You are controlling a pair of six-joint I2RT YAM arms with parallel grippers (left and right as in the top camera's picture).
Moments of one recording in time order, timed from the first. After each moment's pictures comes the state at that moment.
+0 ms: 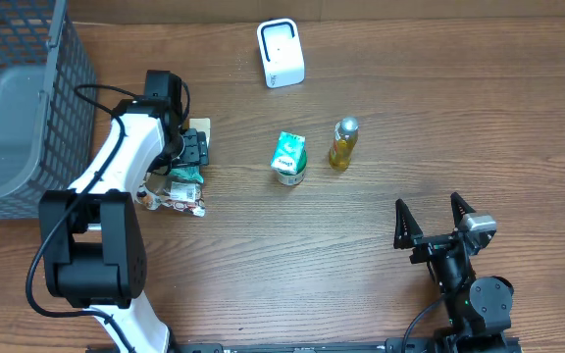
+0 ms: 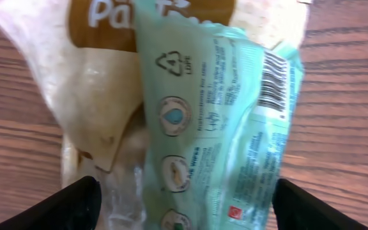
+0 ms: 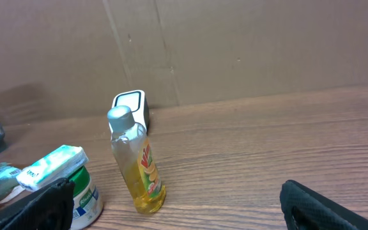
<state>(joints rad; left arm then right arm) -0.05 1.92 1.37 -0.83 -0.07 -0.20 0.14 0.01 0.02 -0.04 -0.04 0.20</state>
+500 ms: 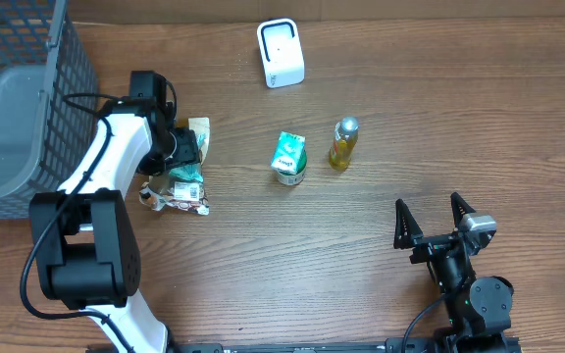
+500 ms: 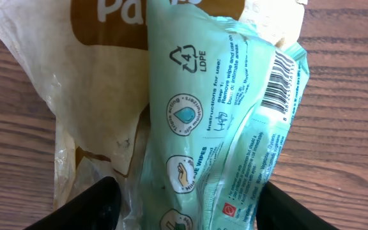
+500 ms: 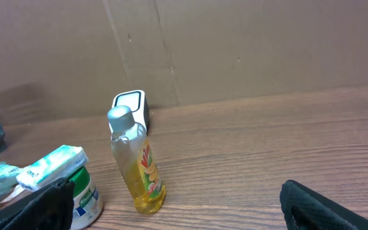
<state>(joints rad) 0.01 1.92 1.37 -0.84 0.06 -0.24 0.14 0.01 0.02 -0.03 -0.04 0.20</state>
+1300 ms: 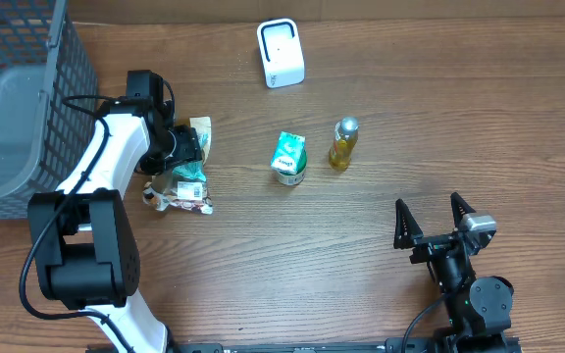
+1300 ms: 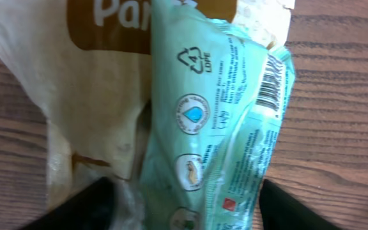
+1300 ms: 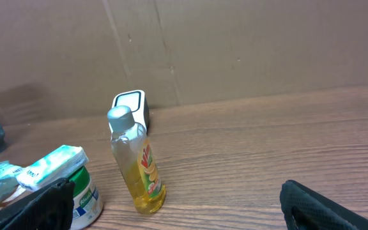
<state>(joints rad) 0.01 1.92 1.37 -0.83 0.11 -0.25 0.14 0.01 0.02 -0.03 -0.04 0.20</state>
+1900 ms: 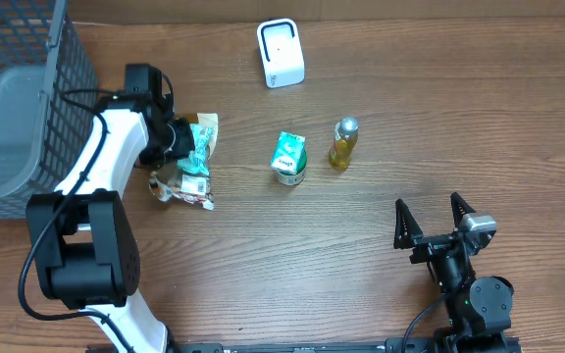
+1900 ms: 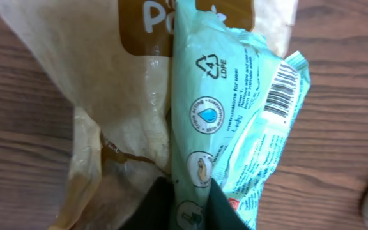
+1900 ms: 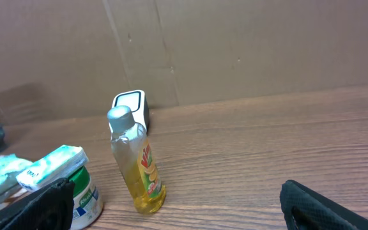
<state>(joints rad) 0.01 1.92 1.43 -0.86 0.12 -0.26 0.14 0.01 0.02 -0.03 -0.04 0.20</state>
